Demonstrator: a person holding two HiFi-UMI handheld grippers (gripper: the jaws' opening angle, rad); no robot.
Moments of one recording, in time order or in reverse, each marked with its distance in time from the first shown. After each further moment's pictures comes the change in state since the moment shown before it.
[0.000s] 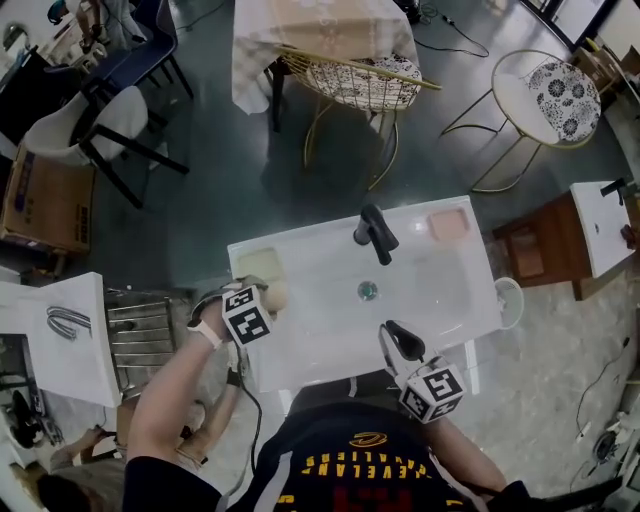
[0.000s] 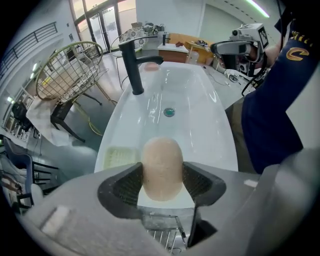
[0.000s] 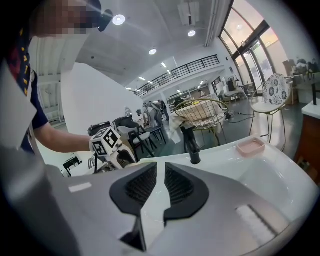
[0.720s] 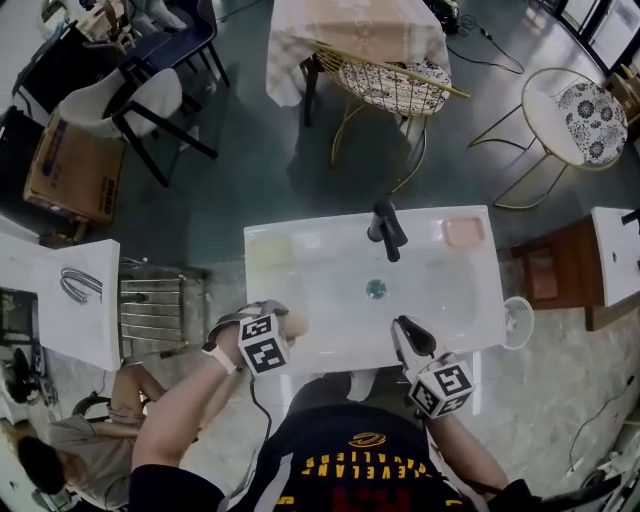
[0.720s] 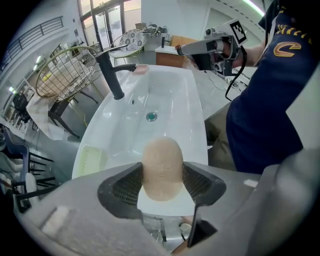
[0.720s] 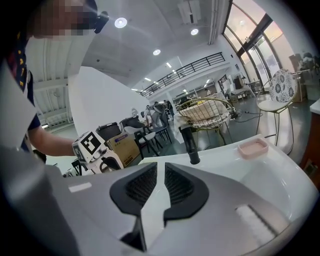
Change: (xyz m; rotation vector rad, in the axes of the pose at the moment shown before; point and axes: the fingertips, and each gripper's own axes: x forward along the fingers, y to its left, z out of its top) left arm -0.008 -0.098 0.023 -0.063 -0.019 -0.027; right arm -0.013 -0.026 -0.001 -0.015 0.002 0.086
